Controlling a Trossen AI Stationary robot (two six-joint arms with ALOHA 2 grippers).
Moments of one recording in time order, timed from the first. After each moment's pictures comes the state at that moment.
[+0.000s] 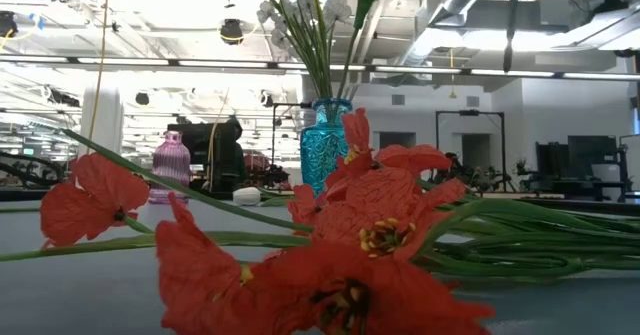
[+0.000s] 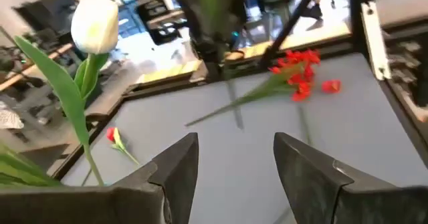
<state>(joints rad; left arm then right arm) -0.74 1.79 1.26 0.09 -1.05 -0.03 0.65 1.16 0.58 0.48 0.45 0.00</state>
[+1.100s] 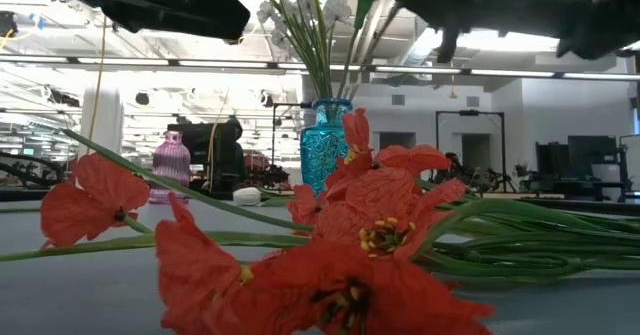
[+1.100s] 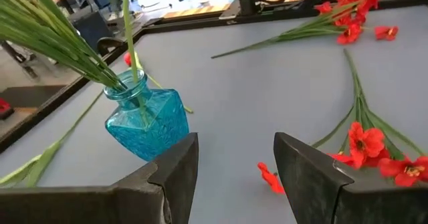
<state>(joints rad) -0.74 1.70 0.94 0.07 -1.08 -0.41 0.08 1.31 0.42 1.20 0.26 0.23</state>
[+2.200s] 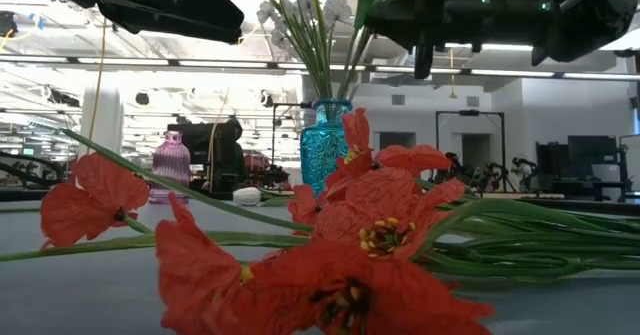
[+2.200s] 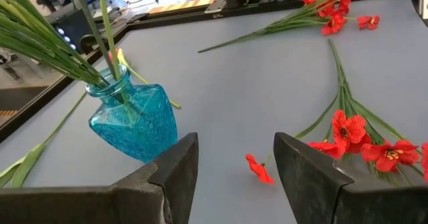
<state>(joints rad) -0.74 1.70 0.94 0.07 -1.03 -0.40 0.08 1.47 0.51 1.12 0.23 0.24</state>
